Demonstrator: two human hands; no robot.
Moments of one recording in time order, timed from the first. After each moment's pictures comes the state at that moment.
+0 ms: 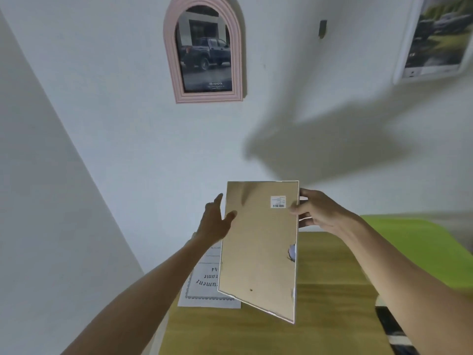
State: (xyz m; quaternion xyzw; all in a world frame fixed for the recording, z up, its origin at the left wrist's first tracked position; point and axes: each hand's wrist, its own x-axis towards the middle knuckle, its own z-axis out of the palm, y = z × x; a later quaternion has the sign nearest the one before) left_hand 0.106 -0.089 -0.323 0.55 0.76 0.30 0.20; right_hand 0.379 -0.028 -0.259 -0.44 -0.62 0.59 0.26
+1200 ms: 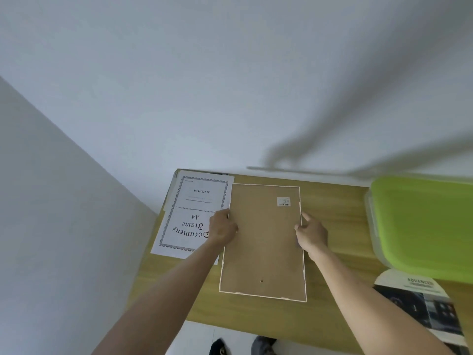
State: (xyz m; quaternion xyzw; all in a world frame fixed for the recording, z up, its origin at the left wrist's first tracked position) left_hand 0.175 -0.031 -0.510 0.29 0.83 0.27 0.40; right_hand 0.394 0.038 -0.529 -0.71 -0.54 0.44 0.15
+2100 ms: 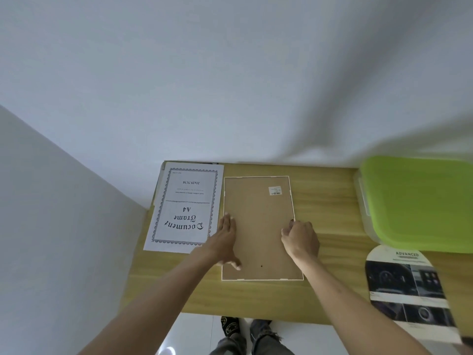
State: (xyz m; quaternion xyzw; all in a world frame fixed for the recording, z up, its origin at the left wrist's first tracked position) left_hand 0.180 -0.074 -0.539 0.62 0.68 -0.13 0.37; right_hand 0.385 -0.010 -0.547 -0.74 -0.62 0.26 -0.01
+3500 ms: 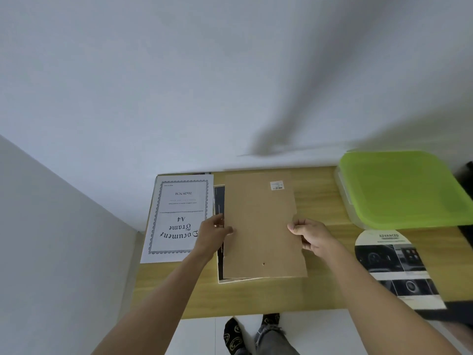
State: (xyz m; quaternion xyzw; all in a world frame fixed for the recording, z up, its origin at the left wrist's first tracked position) left_hand 0.162 -0.079 -0.515 0.34 0.71 0.37 0.50; right_hand 0.431 -0.014 -0.519 -0.67 -0.31 0.64 0.21
